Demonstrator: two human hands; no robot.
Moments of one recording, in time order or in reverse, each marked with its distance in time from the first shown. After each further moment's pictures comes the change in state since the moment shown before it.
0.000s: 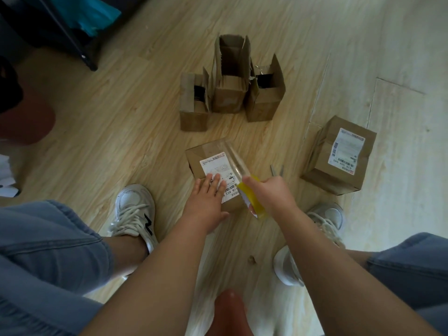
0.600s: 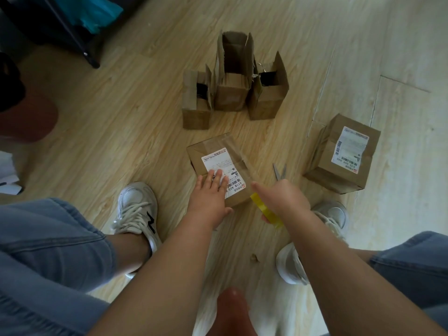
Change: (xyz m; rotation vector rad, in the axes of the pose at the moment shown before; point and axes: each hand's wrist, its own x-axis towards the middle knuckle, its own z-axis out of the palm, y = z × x) left_hand 0.005 0.003 -0.005 0.022 0.007 -0.045; right_hand 0.010 0.011 -0.002 -0.380 0.066 0.157
